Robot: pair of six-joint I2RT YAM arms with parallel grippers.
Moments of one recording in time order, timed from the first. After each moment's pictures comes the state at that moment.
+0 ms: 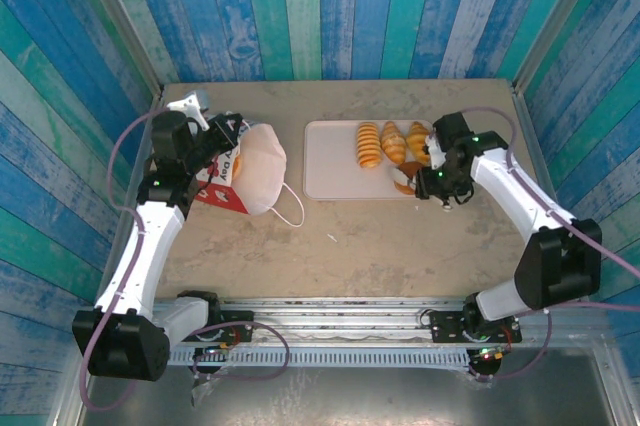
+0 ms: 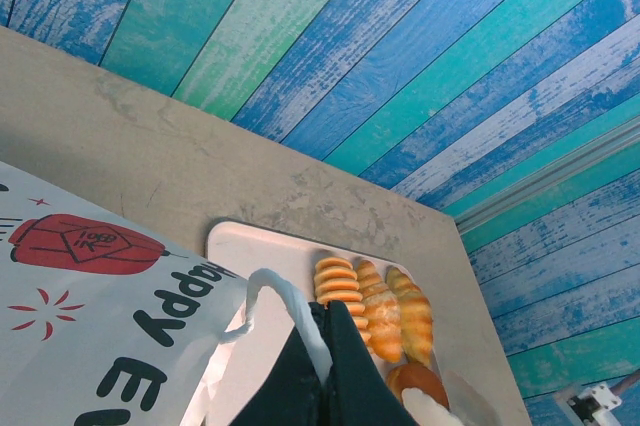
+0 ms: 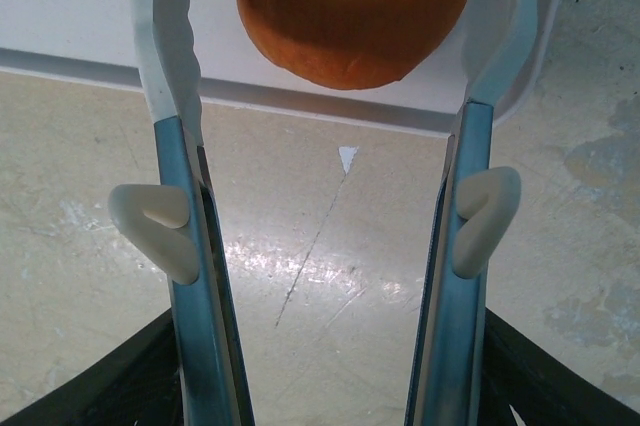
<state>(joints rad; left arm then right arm) -0.07 1.07 0.96 -0.15 0.37 -0.62 0.26 1.48 1.18 -1.05 -0.08 0.13</state>
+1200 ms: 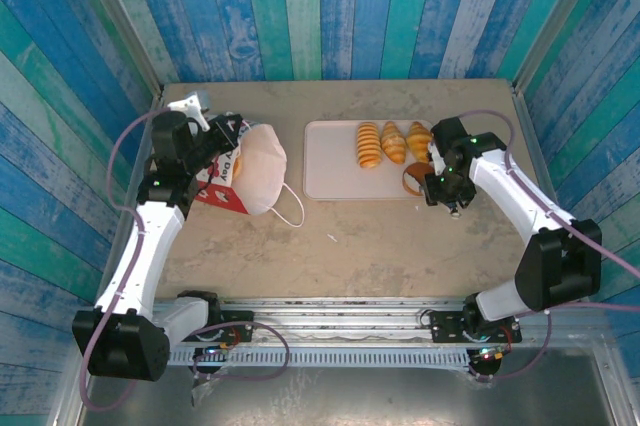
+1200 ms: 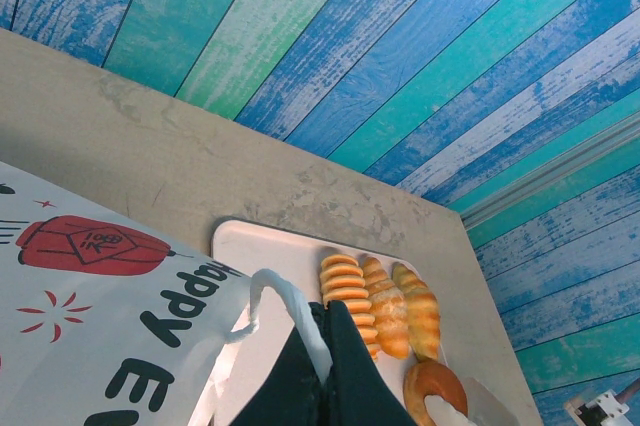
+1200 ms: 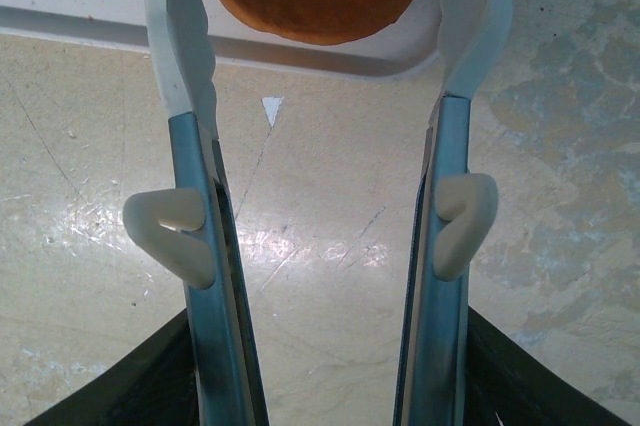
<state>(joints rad) -0.07 1.07 0.96 -0.16 0.37 -0.60 0.27 1.46 1.17 -1.12 0.05 0.14</state>
